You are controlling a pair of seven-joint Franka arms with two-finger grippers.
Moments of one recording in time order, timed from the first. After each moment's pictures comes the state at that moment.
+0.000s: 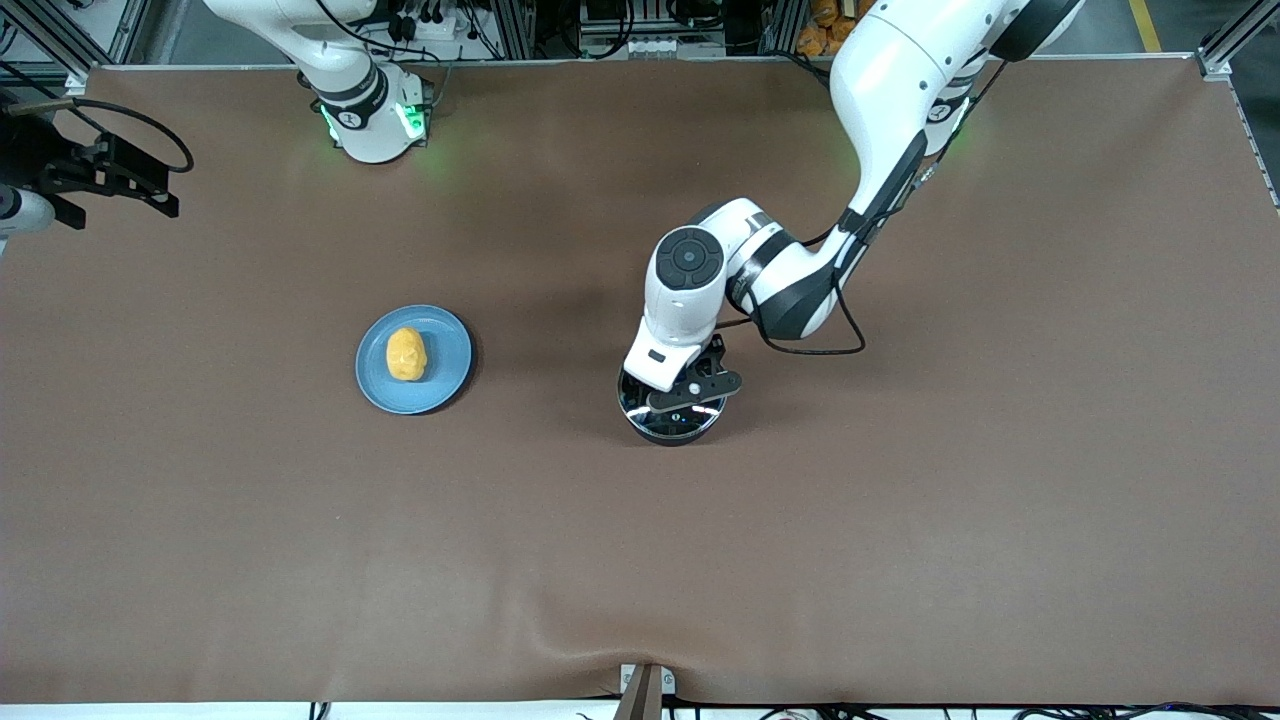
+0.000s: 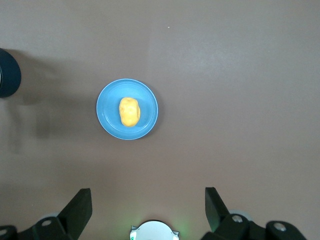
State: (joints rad) left arm -0.52 0.71 -0.28 -1.47 0.21 2.21 -1.11; right arm 0.01 -0.02 0.02 -1.46 0.02 1.34 -0.08
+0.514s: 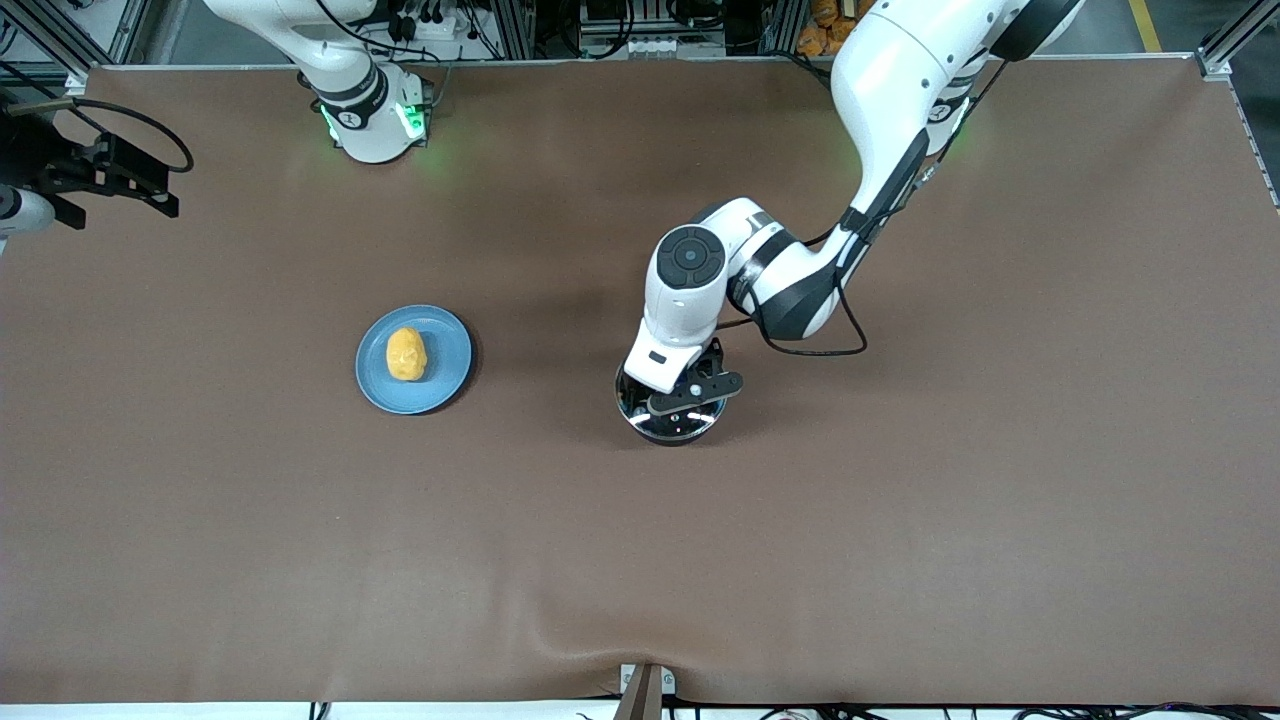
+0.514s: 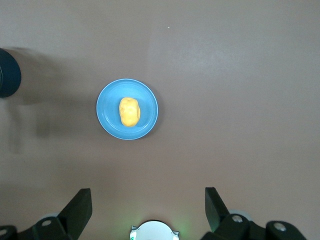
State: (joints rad) left arm -0.52 0.70 -0.27 -1.44 0.21 2.21 -1.12; right arm 0.01 -0.02 0.02 -1.46 0.02 1.34 -0.08
